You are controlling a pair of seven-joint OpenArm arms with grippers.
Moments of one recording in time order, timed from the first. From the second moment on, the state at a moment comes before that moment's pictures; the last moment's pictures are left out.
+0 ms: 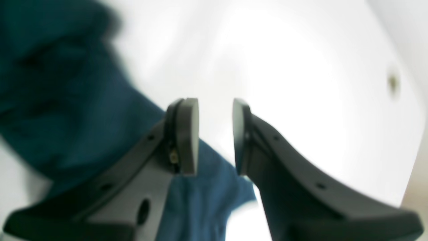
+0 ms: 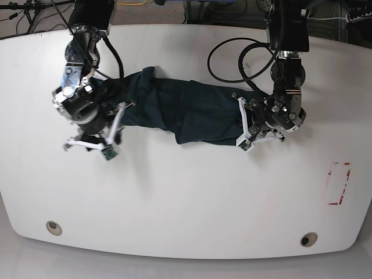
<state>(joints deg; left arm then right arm) -7.8 -4.2 -1.4 85.6 -3.2 -41.9 61.2 0.7 6.8 12.6 113.6 3.7 40.6 -63.0</state>
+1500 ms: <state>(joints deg) -7.7 -4.3 -1.4 85.6 -3.0 -41.8 61.1 5.0 4.0 48.2 77.9 39.5 40.4 -75.7</state>
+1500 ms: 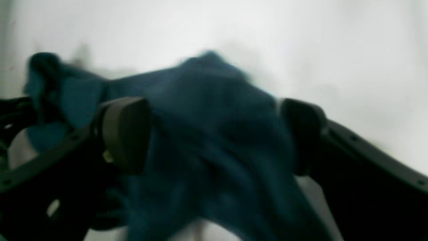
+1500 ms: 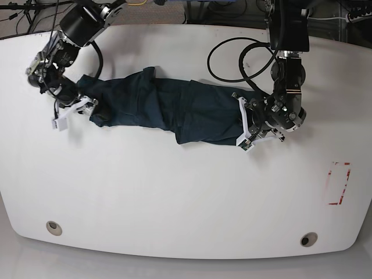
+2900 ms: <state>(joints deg) -8.9 -4.5 3.1 82.3 -3.0 -38.3 59.4 -1.8 10.2 16.9 113.2 37.4 40.4 -74.2</state>
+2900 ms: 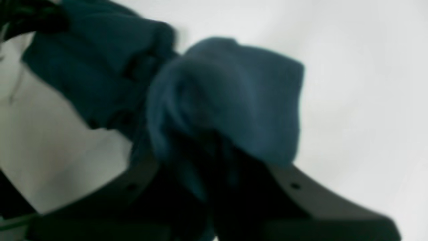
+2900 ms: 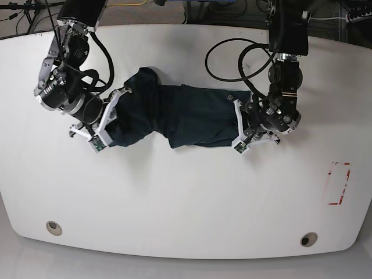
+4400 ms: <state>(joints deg) -7.5 -1.9 4.7 81.1 -4.1 -36.9 54.4 9.6 -2.9 0.2 92.9 27.0 38.5 -62.9</state>
